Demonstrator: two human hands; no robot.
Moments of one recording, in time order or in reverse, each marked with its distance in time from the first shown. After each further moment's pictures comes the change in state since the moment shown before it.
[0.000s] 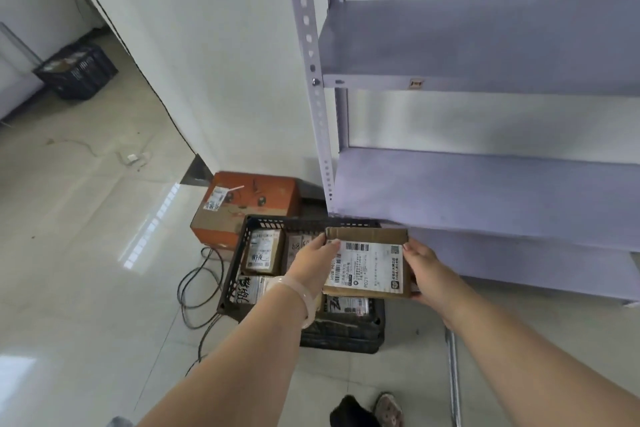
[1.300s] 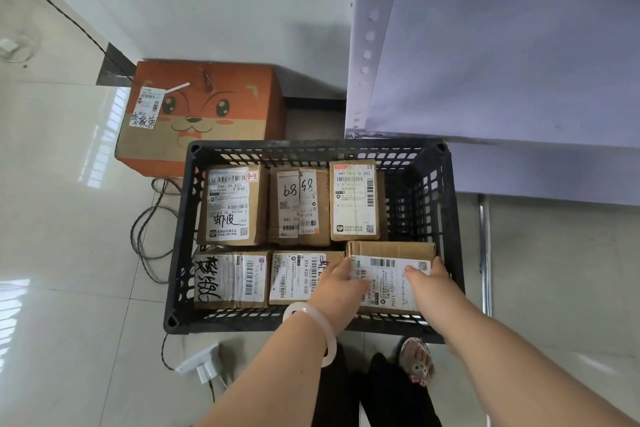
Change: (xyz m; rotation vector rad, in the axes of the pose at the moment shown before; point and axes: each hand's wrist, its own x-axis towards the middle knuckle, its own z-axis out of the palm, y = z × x) left_hand 0.243 -0.191 -0.019 0.331 -0.241 -0.290; right_hand 0.234 0.171 0.123 -0.176 0.241 0.607
